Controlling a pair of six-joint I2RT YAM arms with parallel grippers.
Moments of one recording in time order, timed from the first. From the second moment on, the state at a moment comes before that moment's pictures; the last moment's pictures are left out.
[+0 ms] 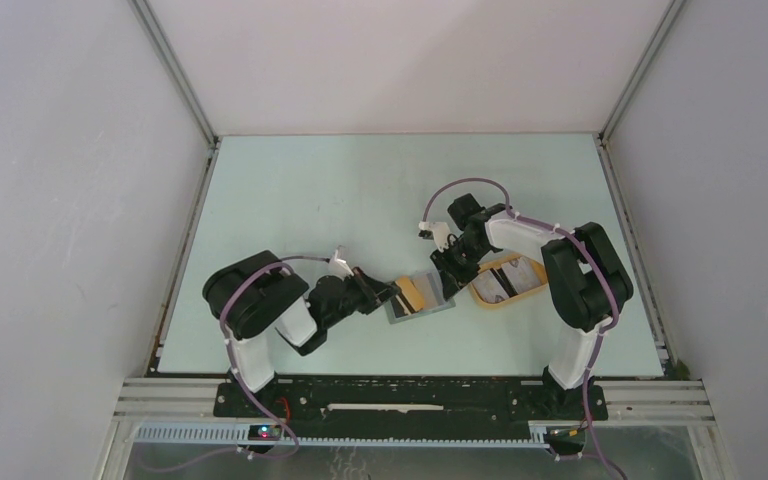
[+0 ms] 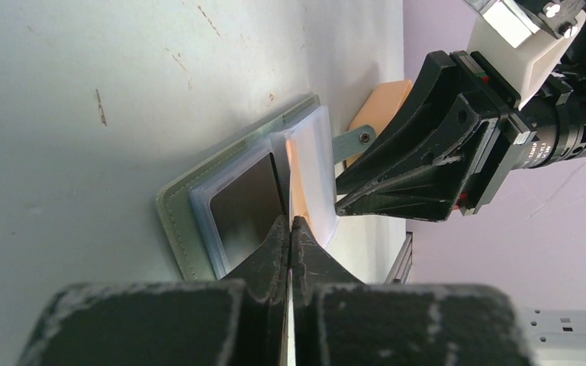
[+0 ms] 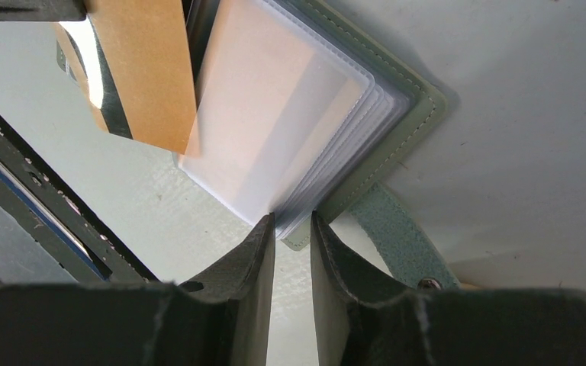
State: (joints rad) left arm -0.71 1.83 0.24 1.30 0.08 -1.20; right arm 0.48 1.84 1.15 -0.72 -0.49 -0.25
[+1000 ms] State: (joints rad) left arm -0.71 1.86 0.30 1.23 0.16 -1.22; right arm 0.48 1.84 1.15 -0.72 -0.49 -0.25
